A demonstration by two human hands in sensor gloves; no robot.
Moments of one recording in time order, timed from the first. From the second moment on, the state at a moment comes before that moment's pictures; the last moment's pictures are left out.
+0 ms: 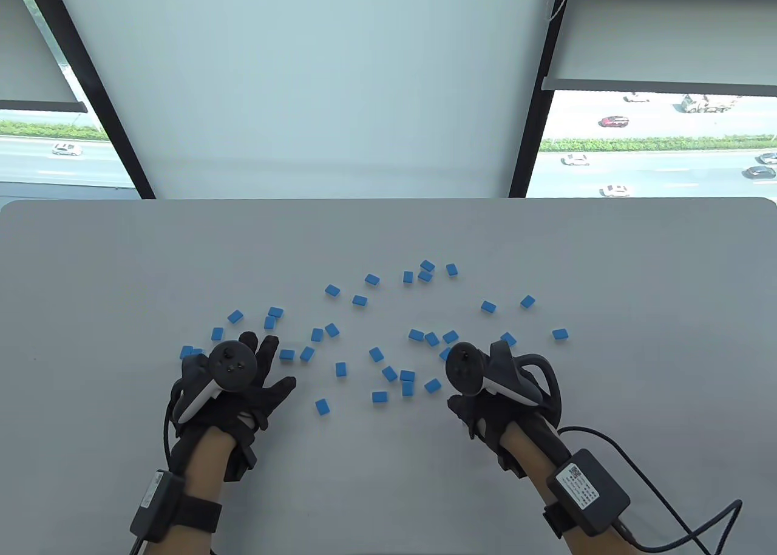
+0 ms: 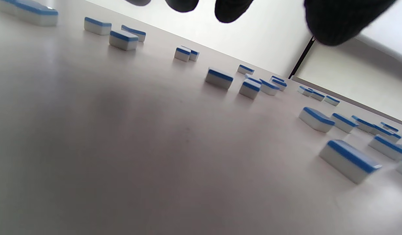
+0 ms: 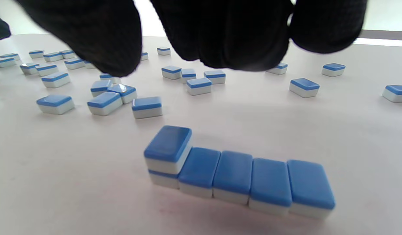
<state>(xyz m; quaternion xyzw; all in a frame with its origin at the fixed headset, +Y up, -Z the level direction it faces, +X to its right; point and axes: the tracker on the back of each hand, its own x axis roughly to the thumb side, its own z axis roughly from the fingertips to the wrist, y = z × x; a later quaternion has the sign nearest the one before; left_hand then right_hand) -0.275 -0.743 -0.355 -0.11 -0.02 0.16 0.98 0.103 -0.705 -0.355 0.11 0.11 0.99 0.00</state>
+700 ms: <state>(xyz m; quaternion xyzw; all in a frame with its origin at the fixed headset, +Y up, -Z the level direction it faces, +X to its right) -0.270 -0.744 -0.357 -0.12 -0.03 0.17 0.98 0.046 -0.747 -0.382 0.06 0.15 0.98 -0.11</state>
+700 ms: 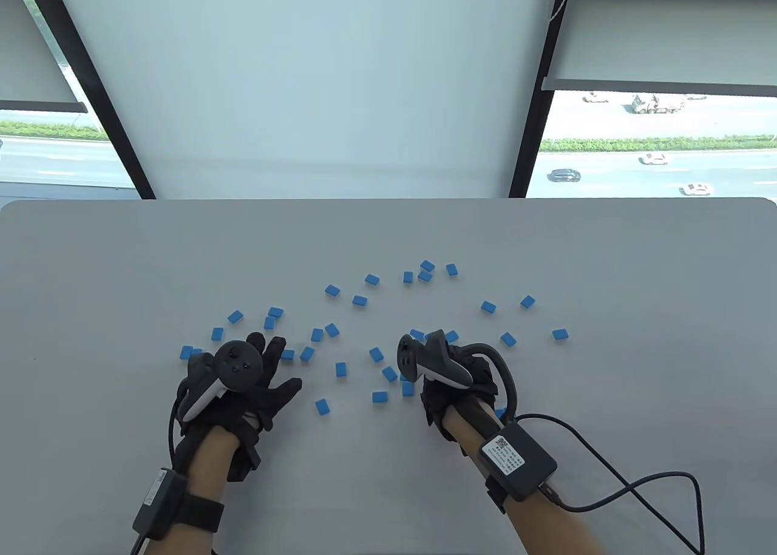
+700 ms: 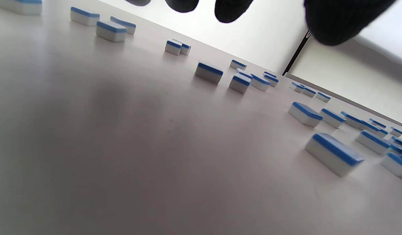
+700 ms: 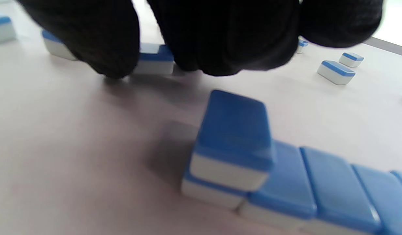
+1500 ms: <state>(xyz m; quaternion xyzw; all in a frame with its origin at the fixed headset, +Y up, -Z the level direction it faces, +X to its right) -0.275 -0.738 -0.353 -0.11 -0.03 0.19 0.98 0.075 -0.703 -0.374 0.10 0.09 0.99 -0.10</state>
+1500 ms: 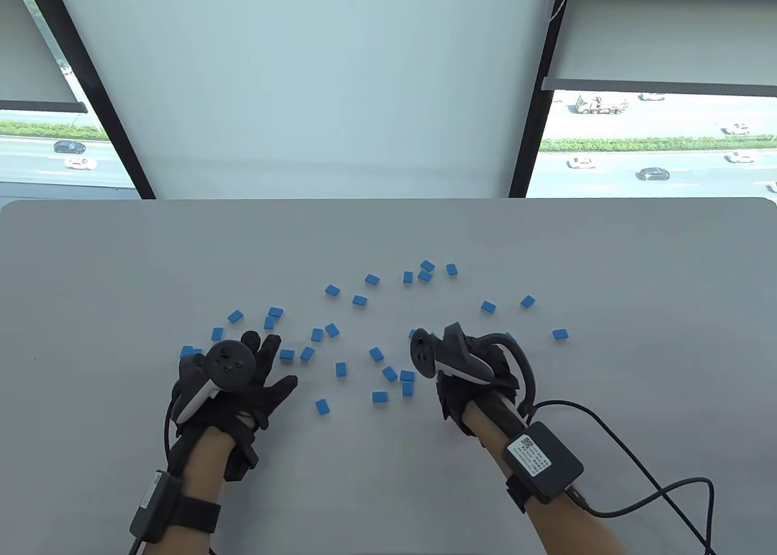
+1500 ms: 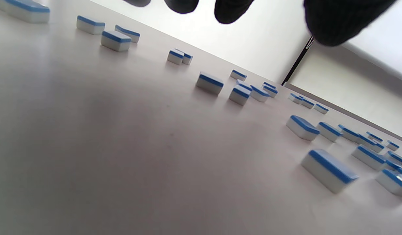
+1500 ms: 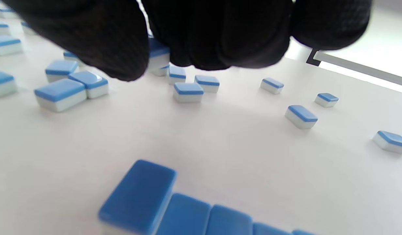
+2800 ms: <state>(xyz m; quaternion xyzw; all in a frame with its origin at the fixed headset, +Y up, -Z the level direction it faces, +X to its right) -0.279 -0.736 -0.349 -0.10 -0.02 0.19 0.98 0.136 -0.734 -0.327 0.13 0.13 0.98 -0.07</state>
